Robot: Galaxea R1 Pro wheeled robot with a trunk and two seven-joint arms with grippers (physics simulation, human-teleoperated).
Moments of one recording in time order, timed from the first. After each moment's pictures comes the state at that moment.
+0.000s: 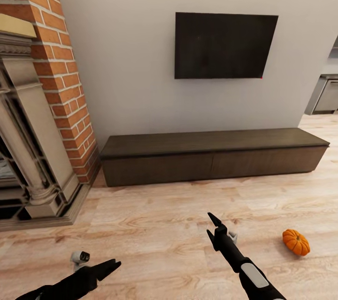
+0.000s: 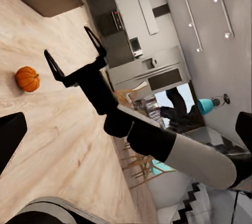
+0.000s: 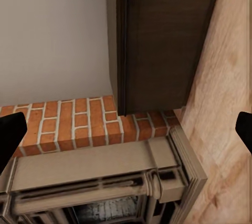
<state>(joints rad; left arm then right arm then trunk) -0.09 0.26 0.03 -1.04 0.66 0.68 -1.33 -0.49 0.00 -0.17 -0.39 -1.16 0.34 0.68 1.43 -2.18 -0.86</state>
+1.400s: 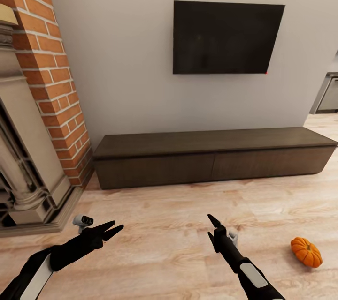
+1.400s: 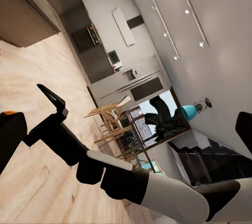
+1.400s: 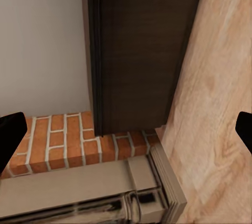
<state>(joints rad) -0.28 0.27 0.03 -1.03 0.73 0.77 -1.33 -0.49 0.01 -0.16 -0.39 -1.16 0.29 0.62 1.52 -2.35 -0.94</state>
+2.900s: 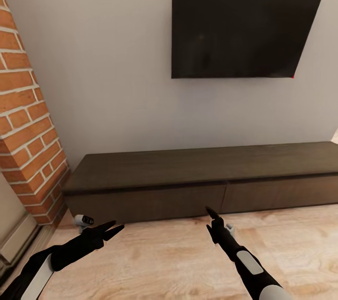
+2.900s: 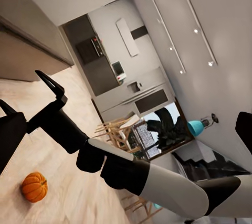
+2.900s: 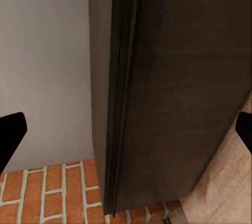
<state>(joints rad) -0.28 0.26 0.03 -1.03 0.73 0.77 -1.33 -0.54 0.01 -0.16 -0.39 -1.15 0.29 0.55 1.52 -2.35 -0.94</state>
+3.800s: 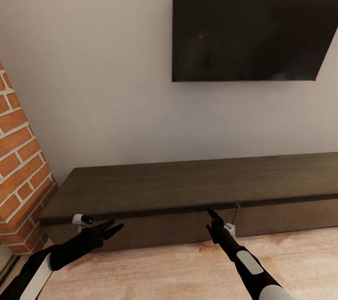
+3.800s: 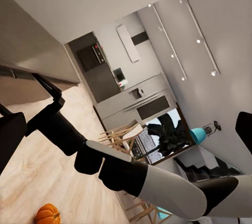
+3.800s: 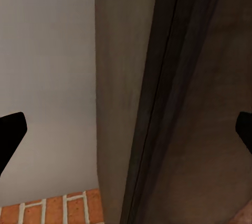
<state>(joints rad) -0.28 0.27 0.04 -1.04 0.74 0.77 -1.33 -0.54 0.01 -0.16 -0.39 -1.16 0.29 0.54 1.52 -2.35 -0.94</state>
